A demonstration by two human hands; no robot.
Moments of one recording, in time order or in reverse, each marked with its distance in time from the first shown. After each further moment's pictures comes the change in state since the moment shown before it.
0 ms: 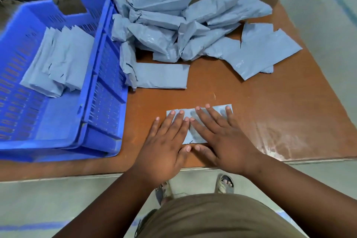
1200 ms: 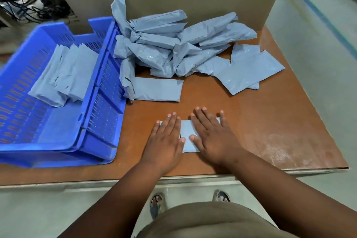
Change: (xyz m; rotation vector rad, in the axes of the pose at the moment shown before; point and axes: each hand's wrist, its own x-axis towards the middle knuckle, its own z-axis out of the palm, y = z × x) left_hand 0.048 0.011 0.019 -0.049 -0.006 -0.184; right_hand 0.023 0.026 0.009 0.042 -0.064 0.179
